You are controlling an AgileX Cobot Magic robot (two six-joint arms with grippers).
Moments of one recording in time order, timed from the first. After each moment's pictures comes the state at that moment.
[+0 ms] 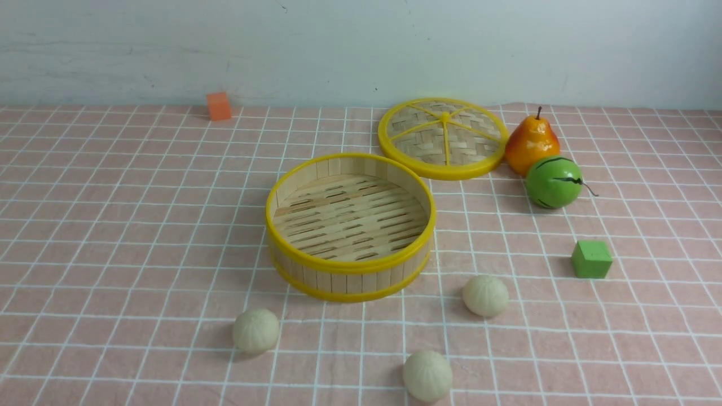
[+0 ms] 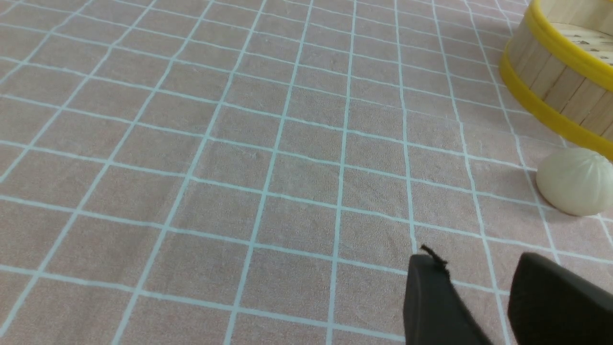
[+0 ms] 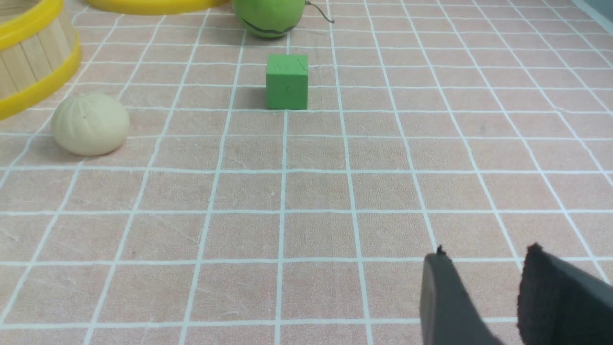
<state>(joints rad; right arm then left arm) -0.05 -0.01 0.02 -0.06 0.39 0.10 -0.01 -0.01 0.03 -0.02 0.38 -0.21</state>
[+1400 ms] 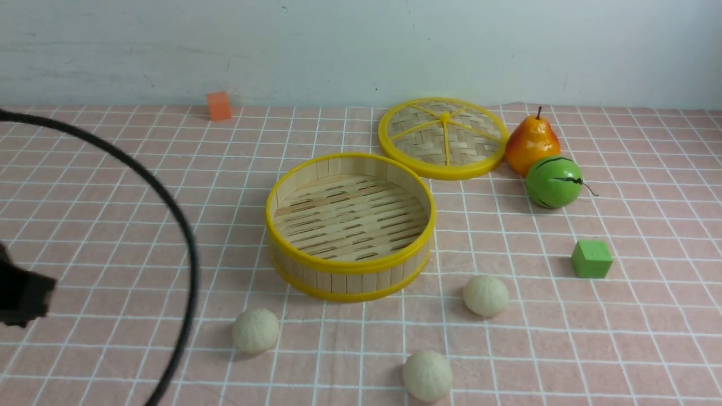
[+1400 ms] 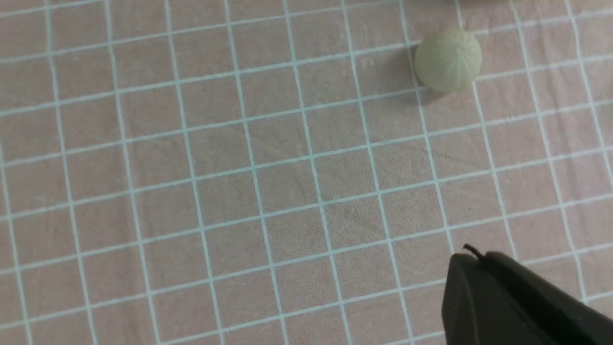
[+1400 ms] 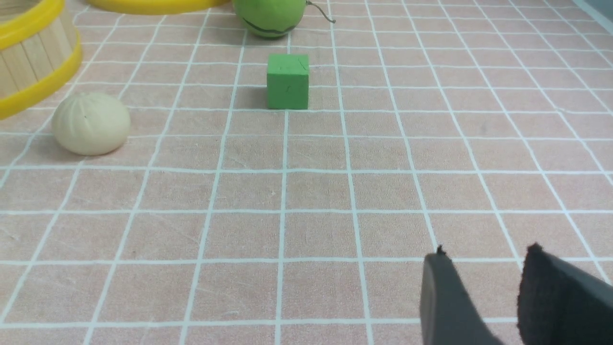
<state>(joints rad) -0.05 -0.01 0.02 -0.06 0.39 0.10 -0.26 1.03 -1.07 -0.02 1.18 0.00</state>
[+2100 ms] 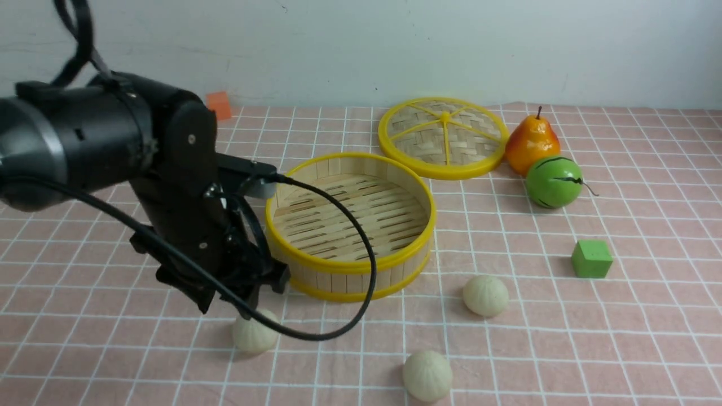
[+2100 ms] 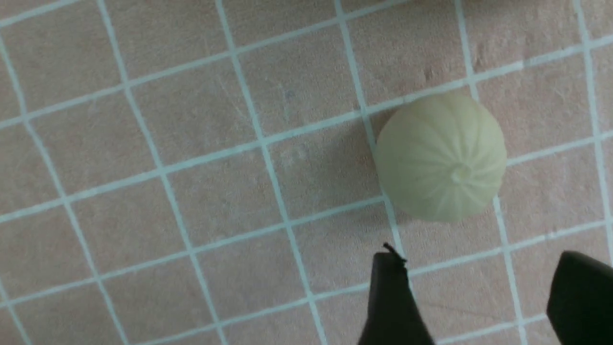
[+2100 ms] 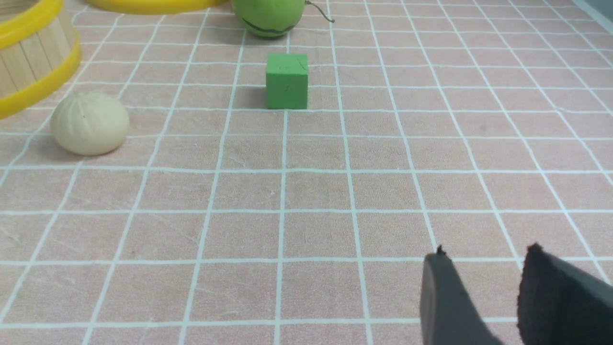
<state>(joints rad) -0.05 -0.01 0.02 -0.06 0.39 0.10 -0.42 1.73 -1.27 0.03 0.97 -0.13</state>
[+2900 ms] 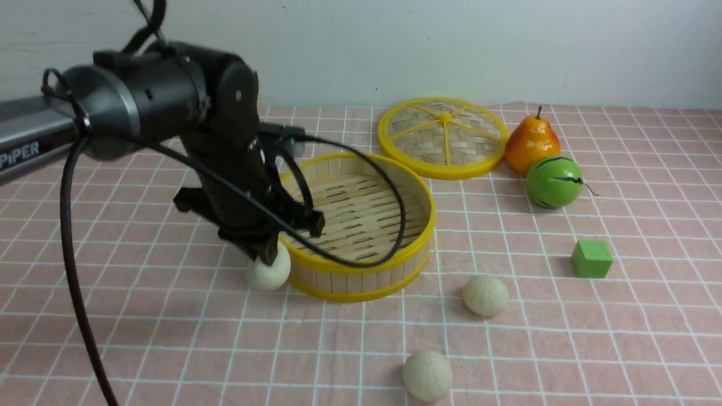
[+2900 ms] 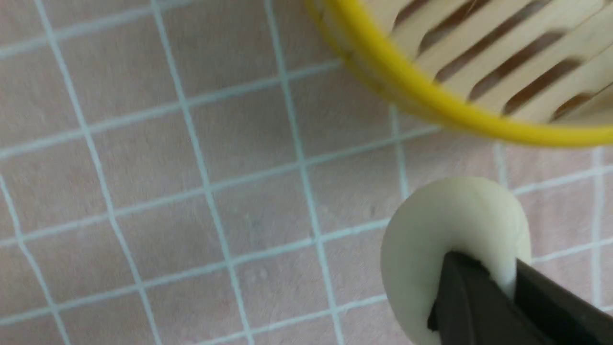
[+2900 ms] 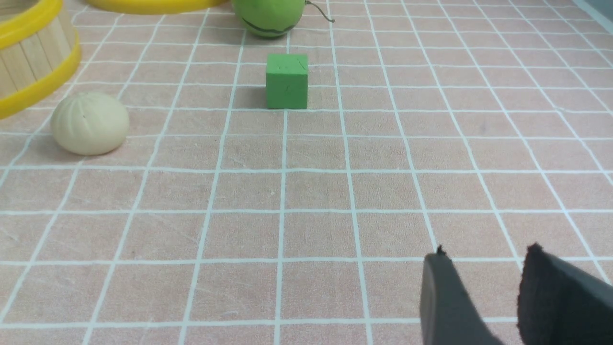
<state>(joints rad) -0.05 -0.01 0.02 -0.06 0.39 0.10 -0.42 1.87 -1.62 -0.02 1.09 -0.15</state>
